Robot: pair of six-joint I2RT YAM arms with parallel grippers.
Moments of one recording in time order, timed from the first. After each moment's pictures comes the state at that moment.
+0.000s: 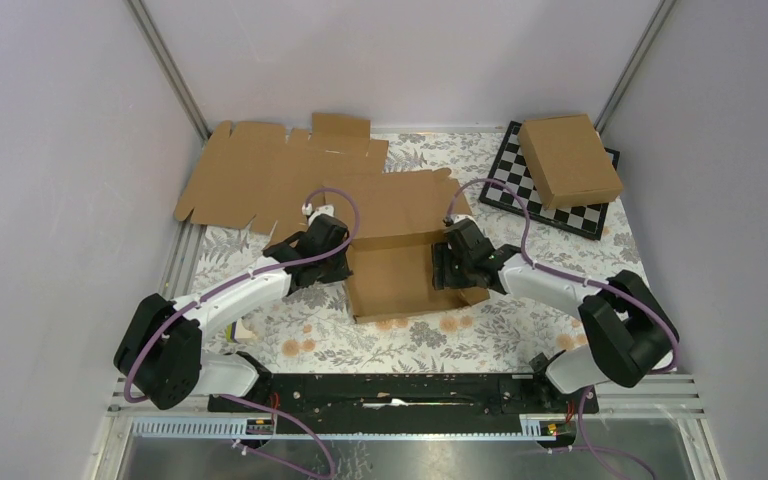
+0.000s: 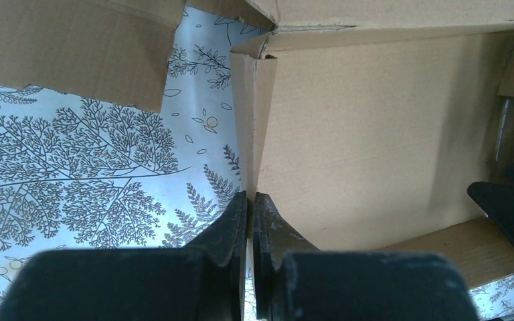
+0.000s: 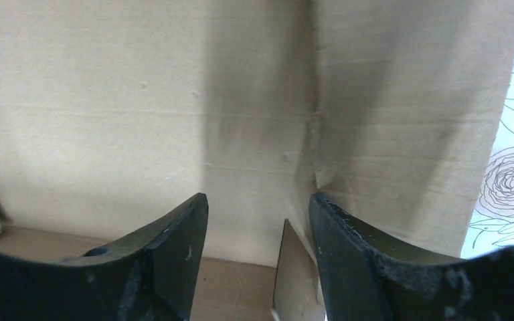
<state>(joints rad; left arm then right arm) -0.62 1.31 0.79 -0.41 -0.16 -0.73 0.64 1.47 0.74 -0.27 0.08 0.49</state>
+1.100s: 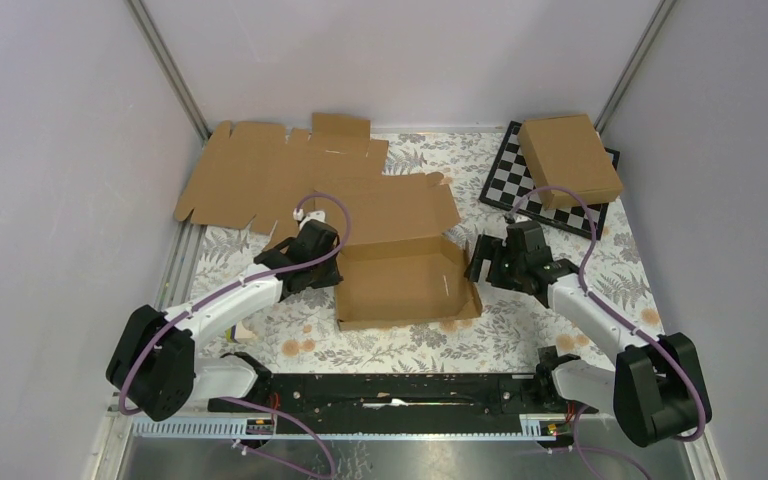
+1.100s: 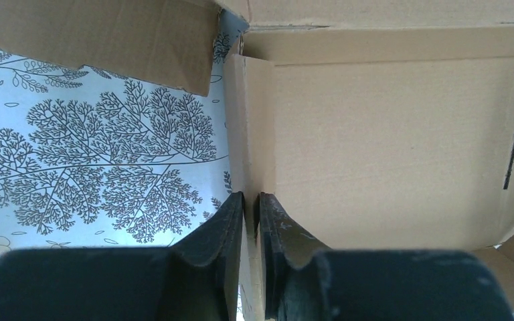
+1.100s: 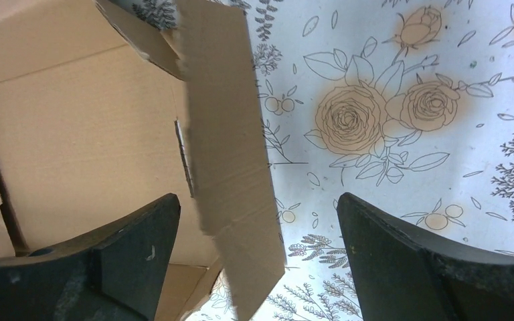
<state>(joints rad) -0.59 1.25 0.73 -0.42 -0.17 -0.68 0.31 1.15 0.59 -0.34 -0.09 0.49</state>
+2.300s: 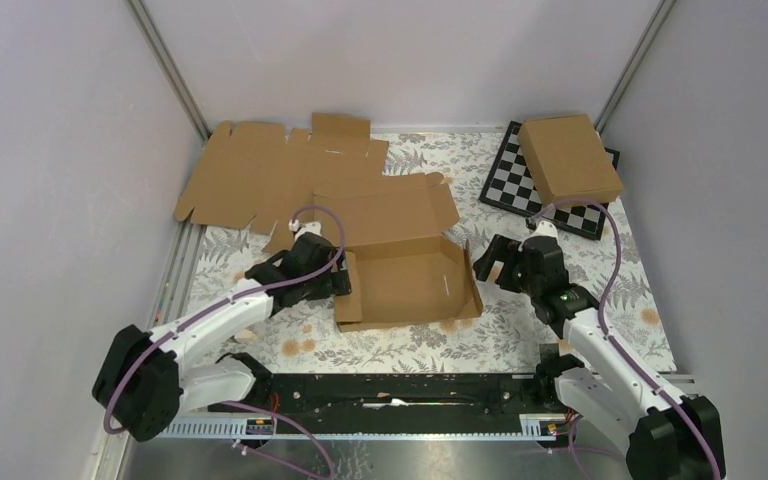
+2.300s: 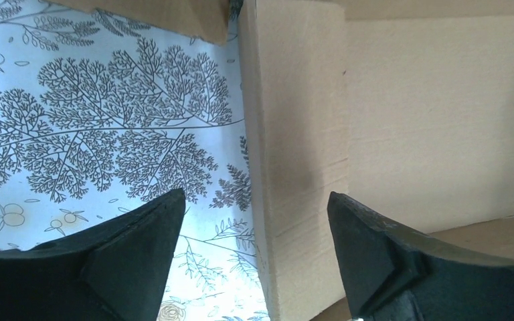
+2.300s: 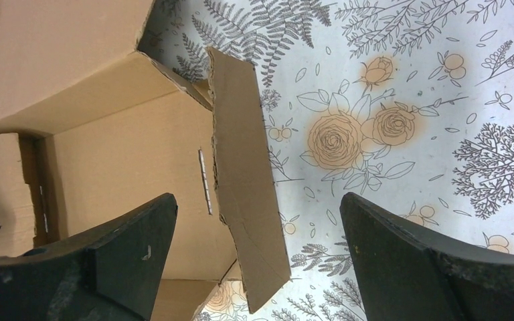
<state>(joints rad) -0.61 1.12 0.64 -0.46 -0.17 -0.68 0.31 0.86 0.45 -0.23 0.01 0.56</state>
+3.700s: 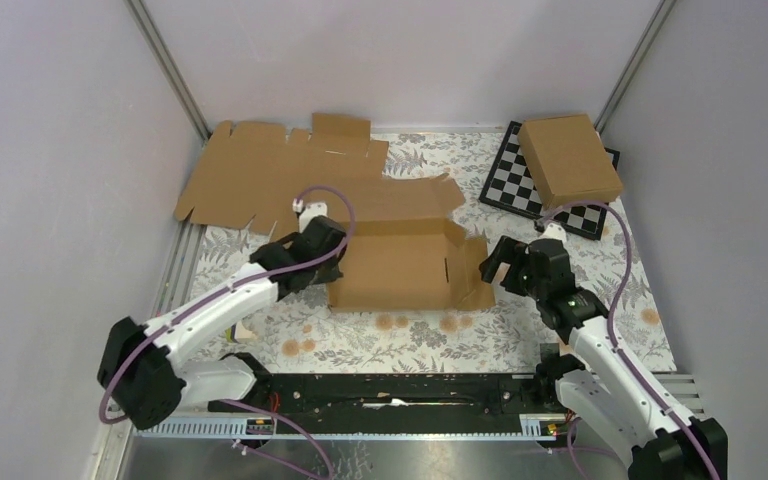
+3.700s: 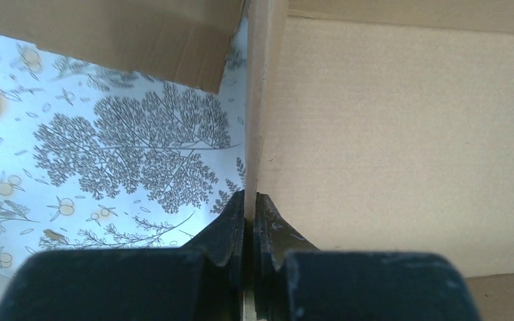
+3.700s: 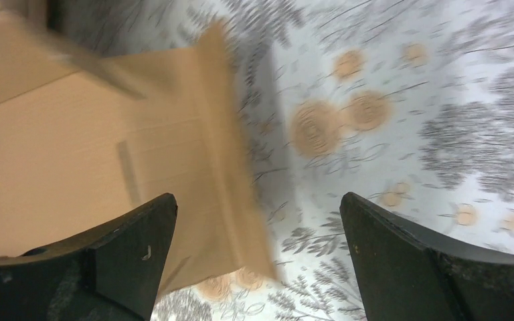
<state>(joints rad) -0.70 1.22 0.85 -0.64 -0.35 -0.72 0.31 0.79 0.47 -0.35 0.00 0.57</state>
